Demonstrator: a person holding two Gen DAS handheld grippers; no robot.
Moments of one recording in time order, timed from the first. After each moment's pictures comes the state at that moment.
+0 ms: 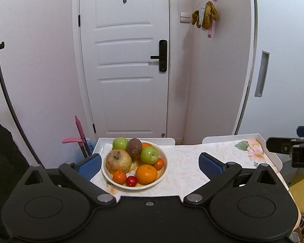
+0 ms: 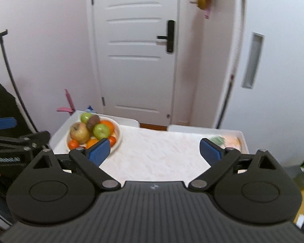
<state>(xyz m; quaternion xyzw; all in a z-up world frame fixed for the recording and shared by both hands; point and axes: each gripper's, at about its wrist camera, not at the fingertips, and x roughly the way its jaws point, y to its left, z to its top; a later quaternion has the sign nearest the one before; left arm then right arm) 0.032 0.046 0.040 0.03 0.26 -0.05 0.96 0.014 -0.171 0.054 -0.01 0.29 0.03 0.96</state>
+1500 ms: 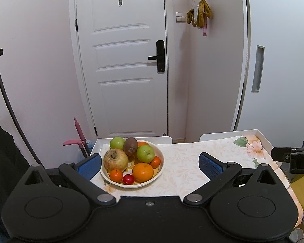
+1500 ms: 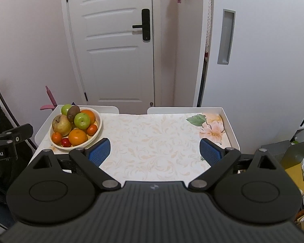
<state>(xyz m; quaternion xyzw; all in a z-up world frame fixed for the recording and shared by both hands) 0.021 0.032 0.035 0.05 0.26 -0.05 0.96 0.004 -0.192 0.033 0.03 0.31 -0.02 0.95</state>
